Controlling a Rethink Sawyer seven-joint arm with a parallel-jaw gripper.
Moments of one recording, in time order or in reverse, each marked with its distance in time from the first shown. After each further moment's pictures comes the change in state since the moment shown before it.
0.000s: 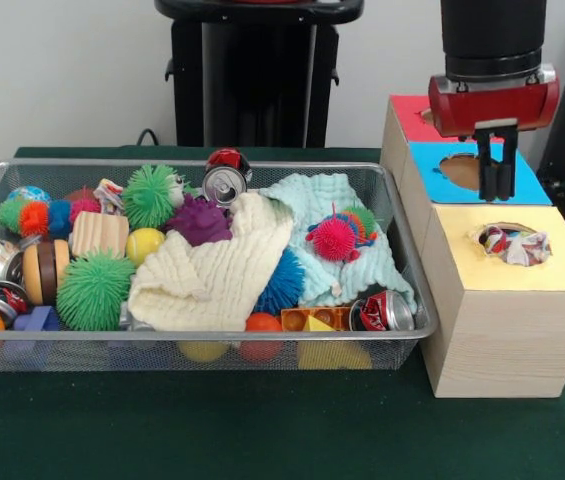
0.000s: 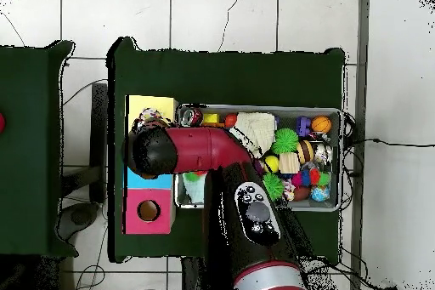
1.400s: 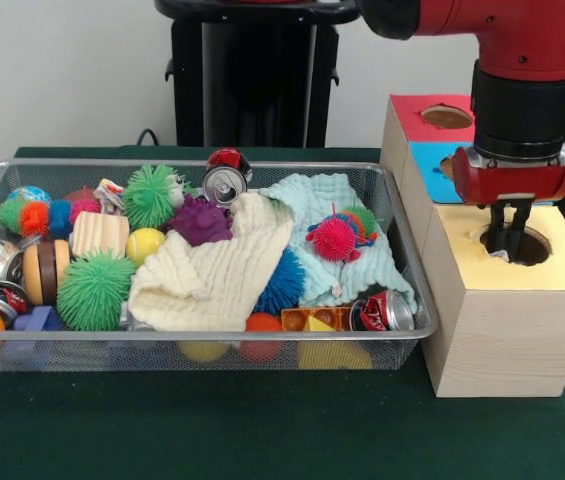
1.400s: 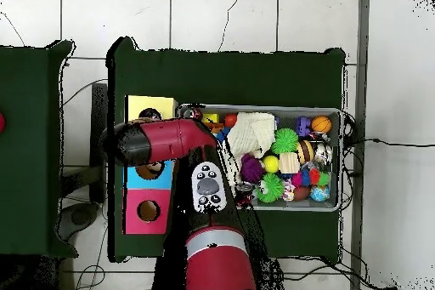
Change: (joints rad) arm 0.185 0.198 -0.151 -0.197 -0.043 0.015 0.000
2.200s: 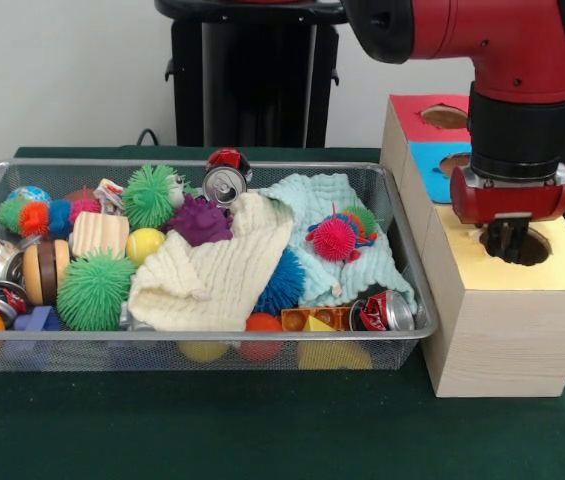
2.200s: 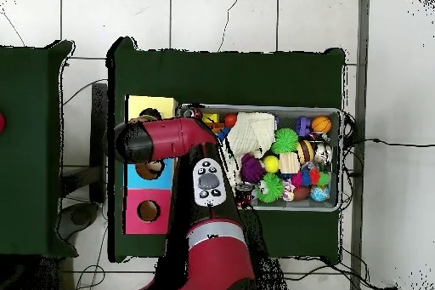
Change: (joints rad) arm 0.000 0.037 -0.003 -0.026 0.000 -0.029 0.000
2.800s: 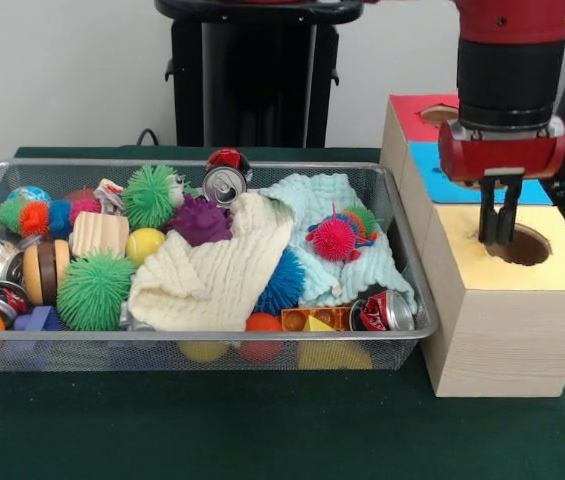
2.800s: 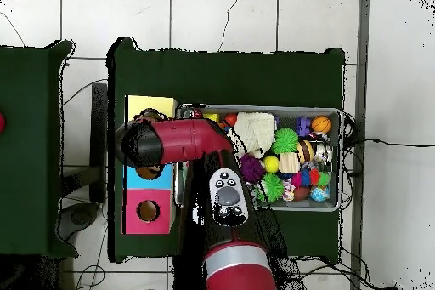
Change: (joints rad) arm -0.075 -0.143 0.042 0.093 0.003 0.016 0.000
